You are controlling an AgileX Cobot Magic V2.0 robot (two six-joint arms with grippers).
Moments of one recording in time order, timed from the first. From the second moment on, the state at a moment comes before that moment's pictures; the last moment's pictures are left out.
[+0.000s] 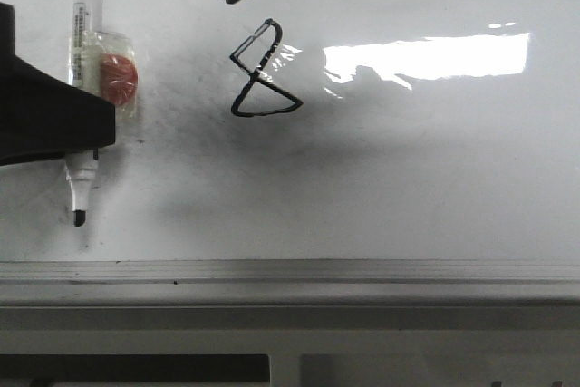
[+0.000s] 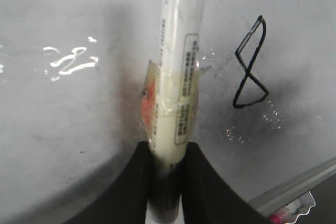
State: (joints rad) left arm -0.88 1.01 -0.34 -0.60 -0.27 0.02; right arm 0.91 1.24 -1.06 0.07 0.55 0.10
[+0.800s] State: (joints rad) left arm -0.88 1.05 -0.35 -0.63 -0.27 0.02; right arm 0.91 1.24 -1.06 0.10 0.56 0.10
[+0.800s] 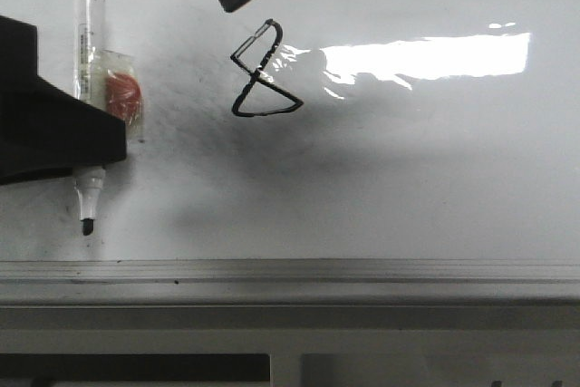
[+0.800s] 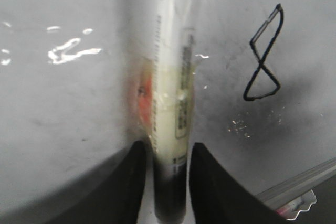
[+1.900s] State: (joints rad) left arm -0.88 0.61 -0.34 -0.56 -0.04 0.19; right arm 0.91 0.87 -0.82 -0.02 0.36 0.10
